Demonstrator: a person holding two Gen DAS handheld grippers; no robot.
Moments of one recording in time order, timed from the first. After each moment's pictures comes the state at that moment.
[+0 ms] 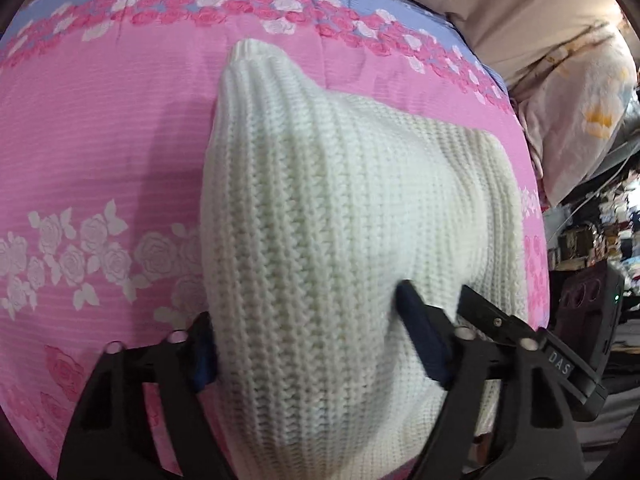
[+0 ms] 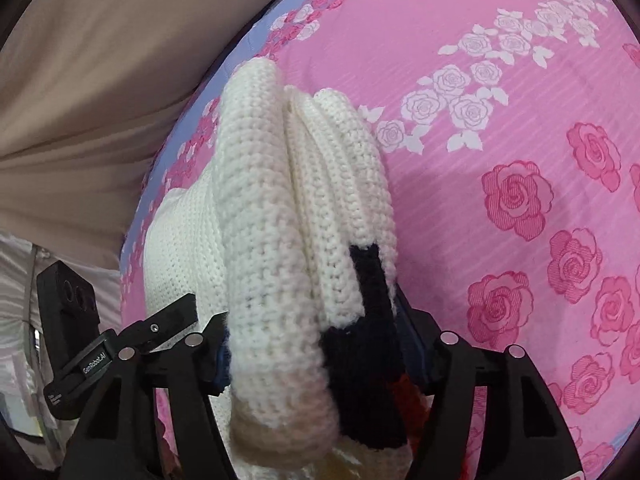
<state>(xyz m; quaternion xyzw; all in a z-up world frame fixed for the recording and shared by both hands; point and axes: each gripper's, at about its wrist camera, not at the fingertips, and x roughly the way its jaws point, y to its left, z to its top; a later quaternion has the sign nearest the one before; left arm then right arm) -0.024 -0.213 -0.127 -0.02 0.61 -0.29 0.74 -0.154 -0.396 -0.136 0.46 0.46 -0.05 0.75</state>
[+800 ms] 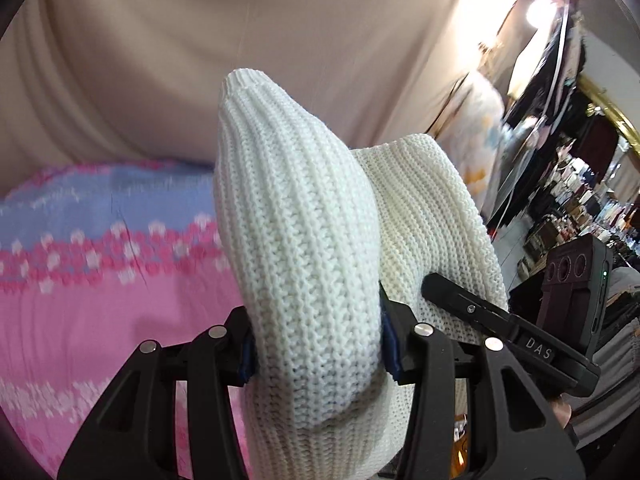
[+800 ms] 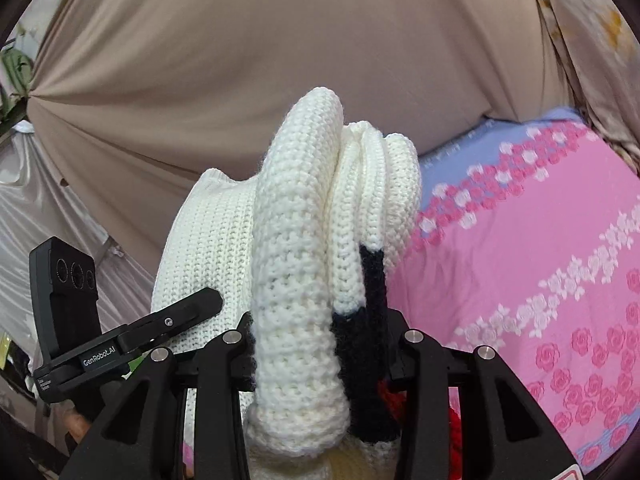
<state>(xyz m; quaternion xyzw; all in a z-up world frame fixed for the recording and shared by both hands) -0.053 -0.146 0.146 -0.02 0.38 -0.42 0.83 -0.151 -0.356 0.131 0.35 0.28 0.01 0.90</state>
